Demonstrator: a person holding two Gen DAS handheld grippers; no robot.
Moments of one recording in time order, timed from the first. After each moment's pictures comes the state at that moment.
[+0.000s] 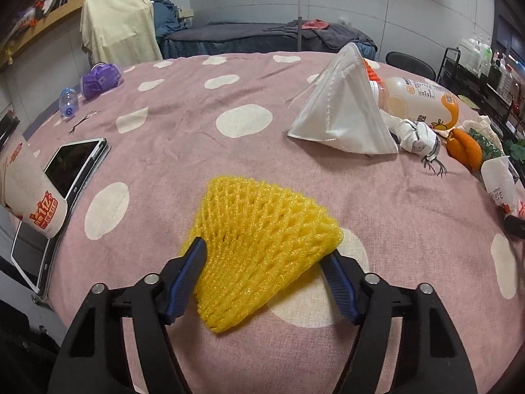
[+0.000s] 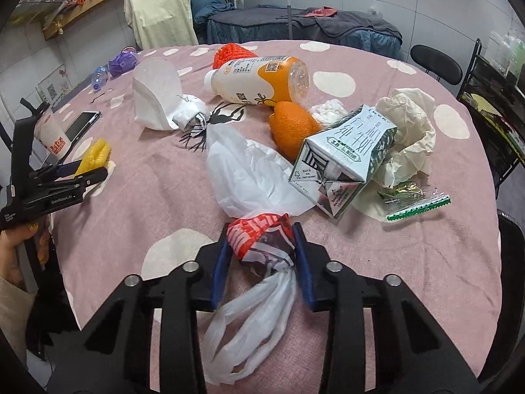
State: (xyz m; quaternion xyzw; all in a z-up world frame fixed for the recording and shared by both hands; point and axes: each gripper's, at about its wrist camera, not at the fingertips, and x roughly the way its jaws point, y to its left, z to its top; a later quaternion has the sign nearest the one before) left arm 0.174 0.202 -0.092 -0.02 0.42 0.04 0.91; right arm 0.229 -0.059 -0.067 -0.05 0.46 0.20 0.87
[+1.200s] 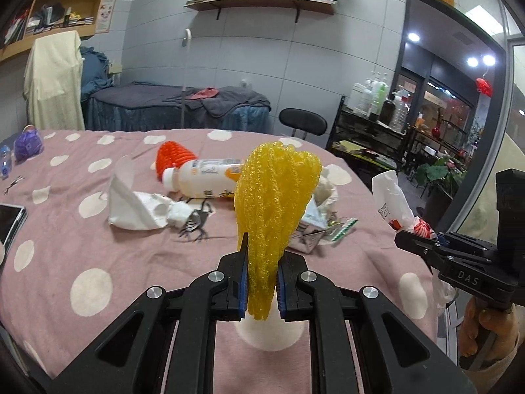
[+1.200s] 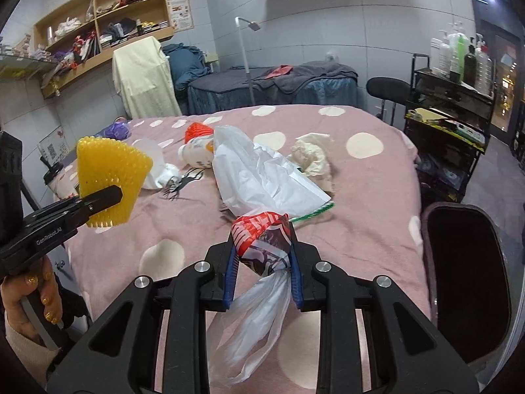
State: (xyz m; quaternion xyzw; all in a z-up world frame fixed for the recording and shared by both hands) left arm 0.130 0.038 -0.005 -0.05 0.28 -0.14 0.95; right arm 0.163 -0.178 -0.002 0.03 0.34 0.15 0.93
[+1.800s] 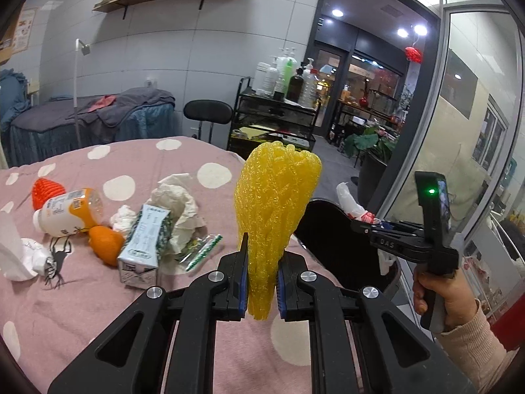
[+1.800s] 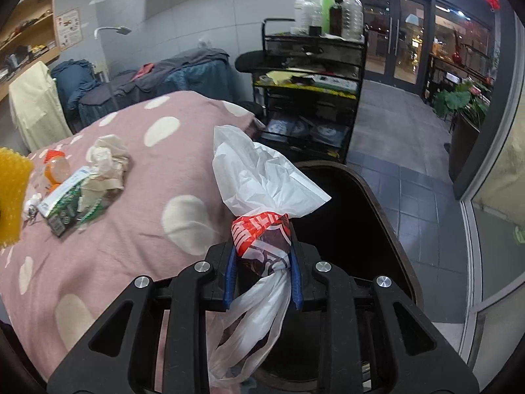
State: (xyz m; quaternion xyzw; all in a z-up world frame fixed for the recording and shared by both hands) left arm 0.154 -0.101 0.005 -0.01 0.29 -0.31 0.90; right arm 0.187 -0.383 -0.044 0.06 0.39 -0.08 0.91
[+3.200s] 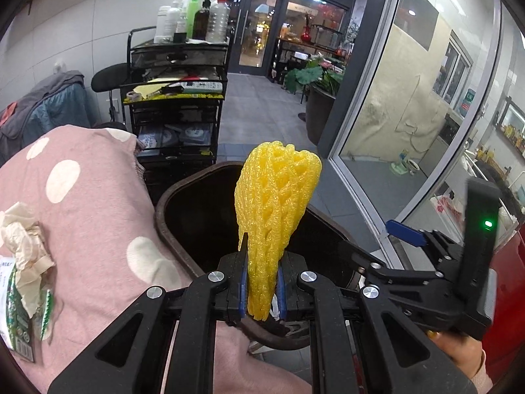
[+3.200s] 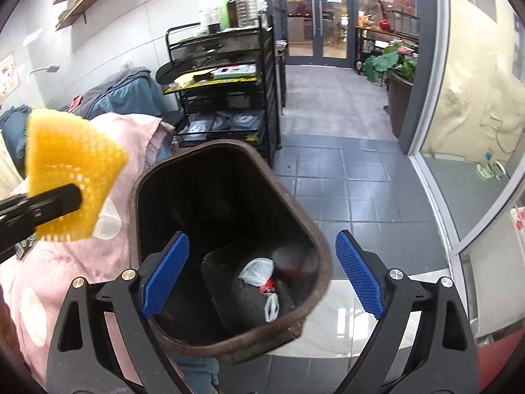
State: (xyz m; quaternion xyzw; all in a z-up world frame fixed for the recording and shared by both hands) left arm 0.192 -0.292 -0.021 0.08 0.38 -0.42 0.82; right arm 0.115 -0.455 -0.057 0.13 0.37 -0.22 0.89
